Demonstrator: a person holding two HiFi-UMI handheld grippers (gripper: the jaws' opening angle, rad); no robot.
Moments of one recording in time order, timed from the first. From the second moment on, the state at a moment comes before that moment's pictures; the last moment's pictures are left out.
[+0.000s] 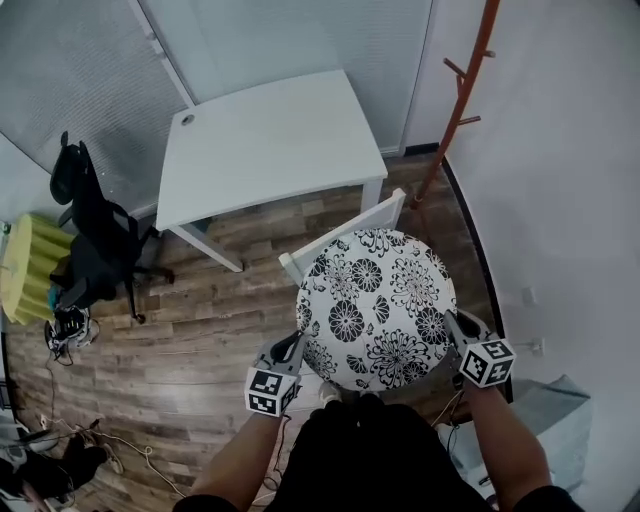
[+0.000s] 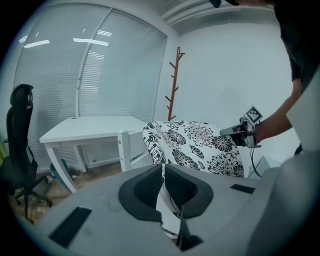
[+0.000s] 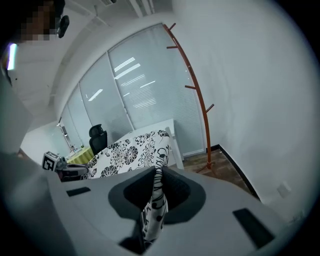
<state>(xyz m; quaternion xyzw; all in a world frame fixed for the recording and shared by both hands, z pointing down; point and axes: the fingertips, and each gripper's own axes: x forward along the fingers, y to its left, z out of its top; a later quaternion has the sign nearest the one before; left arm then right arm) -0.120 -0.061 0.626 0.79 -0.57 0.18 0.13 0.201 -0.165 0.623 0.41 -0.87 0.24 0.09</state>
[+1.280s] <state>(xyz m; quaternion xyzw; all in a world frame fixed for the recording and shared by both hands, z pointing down) -0.130 -0.067 0.690 0.78 -0.61 0.14 -0.04 0.199 -0.196 0.731 0.33 -0.92 0.17 -0.10</state>
